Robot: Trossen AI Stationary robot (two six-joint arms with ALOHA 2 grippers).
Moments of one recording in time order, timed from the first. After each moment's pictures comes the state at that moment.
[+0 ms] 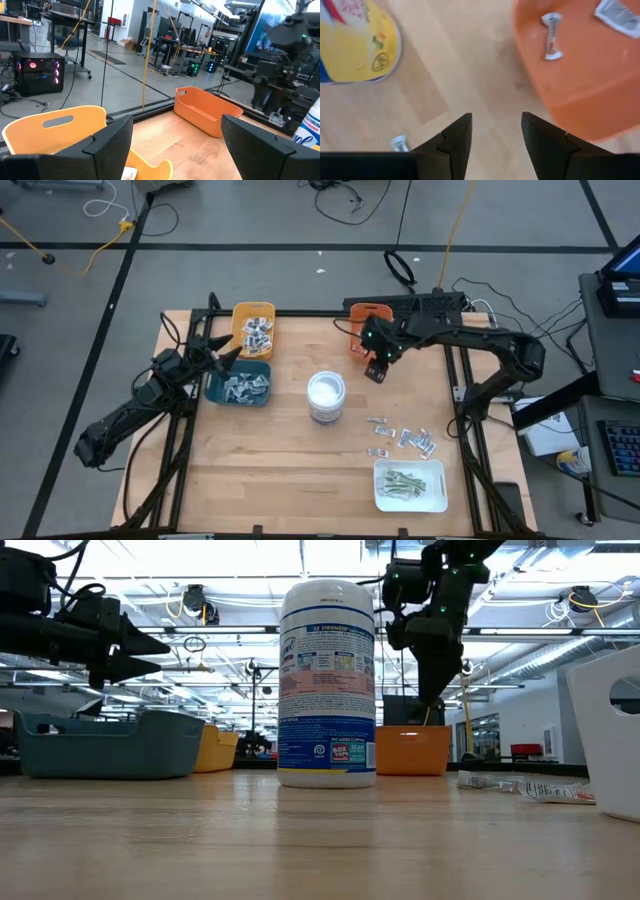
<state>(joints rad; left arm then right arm) 0.71 0.01 0.02 0.03 0.08 -0.24 -0.39 1.54 1.21 -0.92 -0.05 0.15</state>
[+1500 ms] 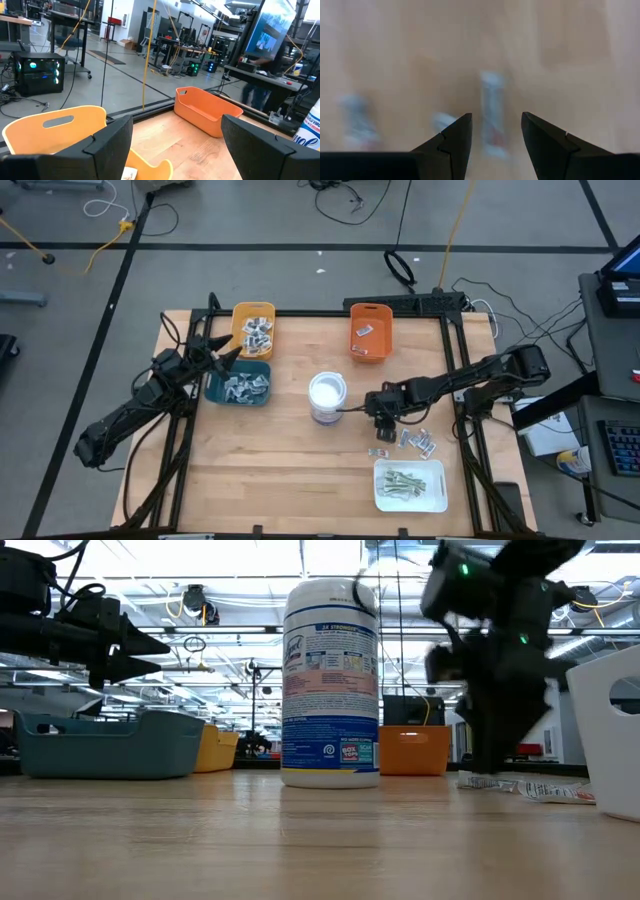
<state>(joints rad) 0.71 0.01 0.02 0.03 0.08 -0.24 0.09 1.53 0.77 -0.49 0.00 0.29</state>
